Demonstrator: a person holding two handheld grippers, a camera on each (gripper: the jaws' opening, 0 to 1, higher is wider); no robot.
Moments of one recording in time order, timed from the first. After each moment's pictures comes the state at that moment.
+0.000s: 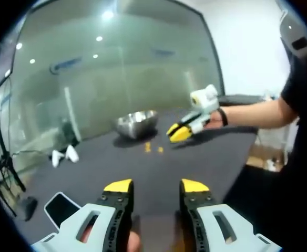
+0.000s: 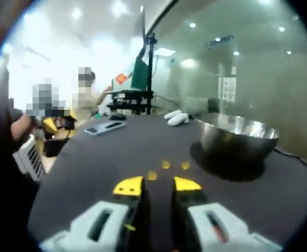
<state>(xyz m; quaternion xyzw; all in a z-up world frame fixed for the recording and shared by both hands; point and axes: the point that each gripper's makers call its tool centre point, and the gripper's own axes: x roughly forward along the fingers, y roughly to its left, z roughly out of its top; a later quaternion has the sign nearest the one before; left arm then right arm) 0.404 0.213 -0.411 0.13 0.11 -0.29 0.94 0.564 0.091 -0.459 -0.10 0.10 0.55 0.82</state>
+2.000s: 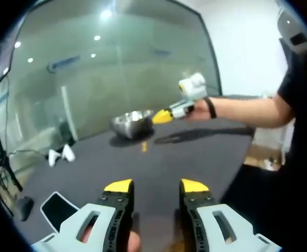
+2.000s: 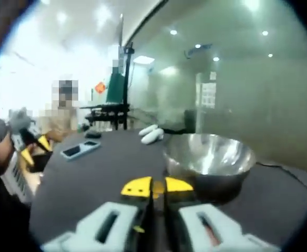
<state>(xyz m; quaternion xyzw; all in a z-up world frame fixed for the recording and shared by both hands) 0.403 0.207 -0.414 0.13 0.11 -0.31 0.94 0.634 0.067 -0.392 -0.07 0.06 0.44 0.89</state>
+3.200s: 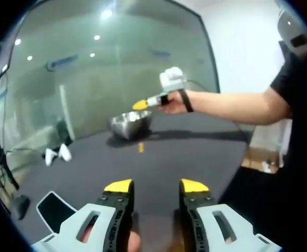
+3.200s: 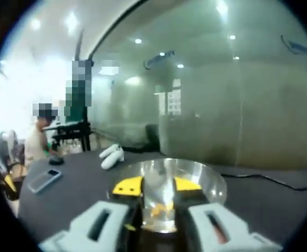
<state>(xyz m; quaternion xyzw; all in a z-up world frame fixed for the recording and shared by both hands) 0.403 0.201 -0.417 0.11 0.11 -0.32 0.94 0.711 0.069 -0.355 -0.02 0.05 0.34 0.94</state>
